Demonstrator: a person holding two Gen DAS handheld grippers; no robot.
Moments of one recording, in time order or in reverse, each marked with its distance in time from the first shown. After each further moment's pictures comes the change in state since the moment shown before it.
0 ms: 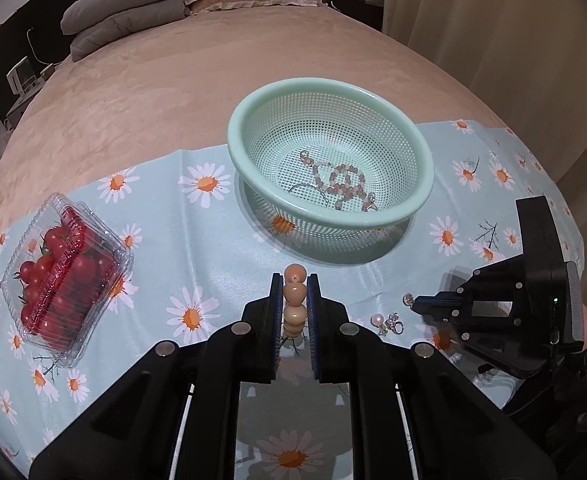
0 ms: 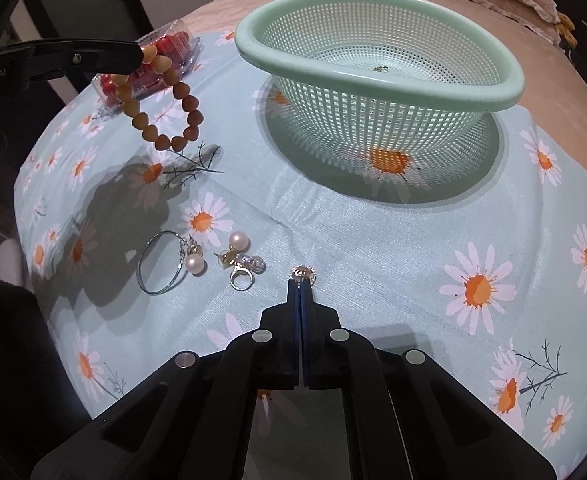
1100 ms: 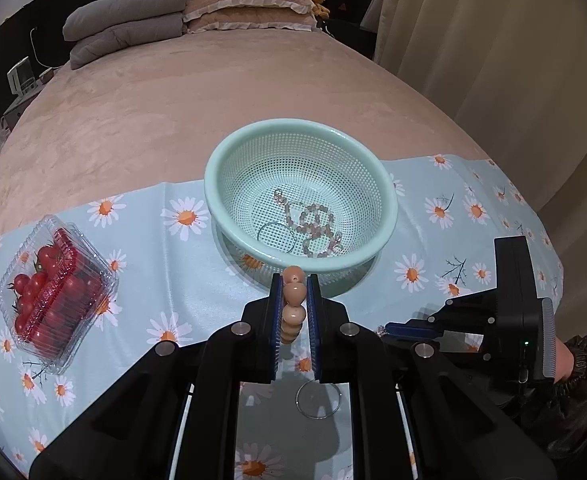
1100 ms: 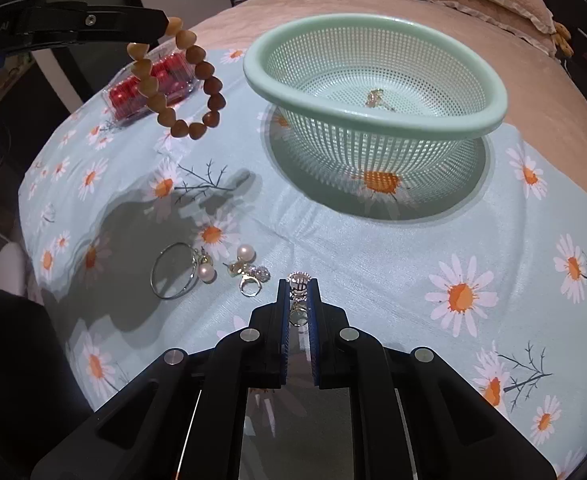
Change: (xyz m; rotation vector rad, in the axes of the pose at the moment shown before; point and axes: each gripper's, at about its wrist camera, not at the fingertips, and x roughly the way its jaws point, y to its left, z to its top) left arm -0.025 -0.018 0.021 -0.045 -0.086 -0.063; right arm -0.030 0.002 0.001 -0.015 -0.071 0.006
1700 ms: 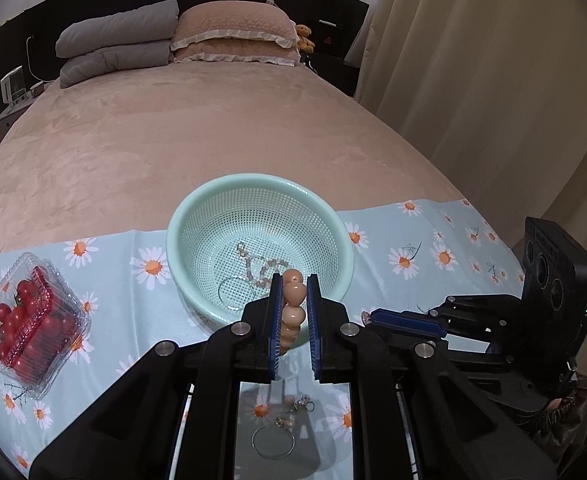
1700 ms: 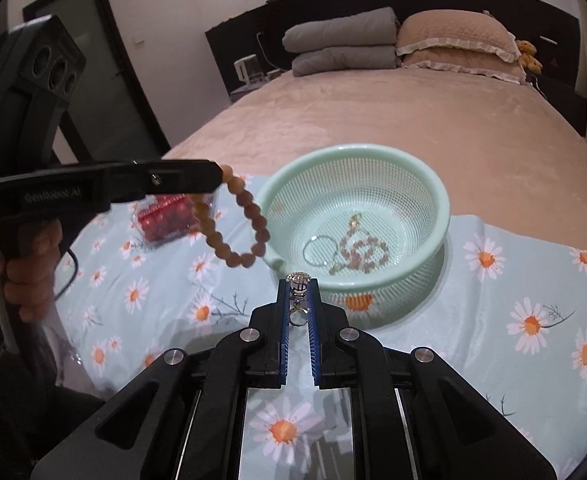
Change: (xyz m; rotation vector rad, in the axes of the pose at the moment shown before) left arm -0.006 -0.028 0.032 -0.021 -0.135 -0.068; right arm -0.075 -0.020 0.048 0.138 -0.324 0.080
